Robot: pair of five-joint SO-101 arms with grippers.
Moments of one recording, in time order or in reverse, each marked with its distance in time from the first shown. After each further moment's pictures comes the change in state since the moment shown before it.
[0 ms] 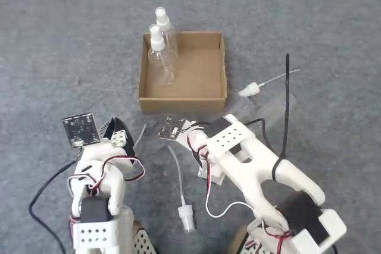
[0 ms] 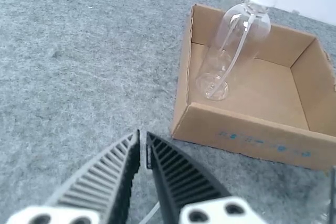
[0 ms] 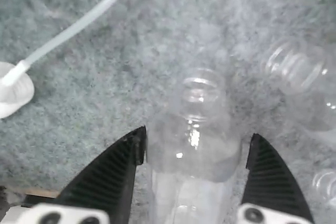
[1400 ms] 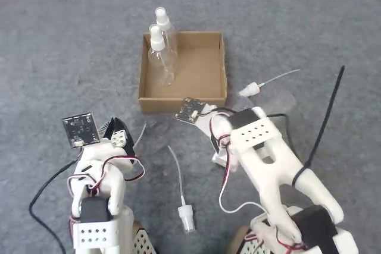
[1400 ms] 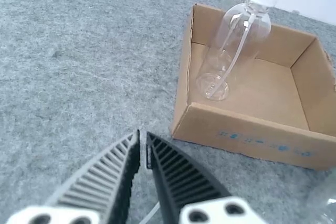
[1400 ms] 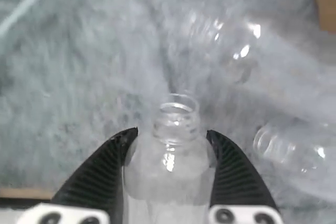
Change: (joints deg) left arm -0.1 0.0 0.0 0.0 0.0; right arm 9.9 -8.5 0.0 0.9 5.6
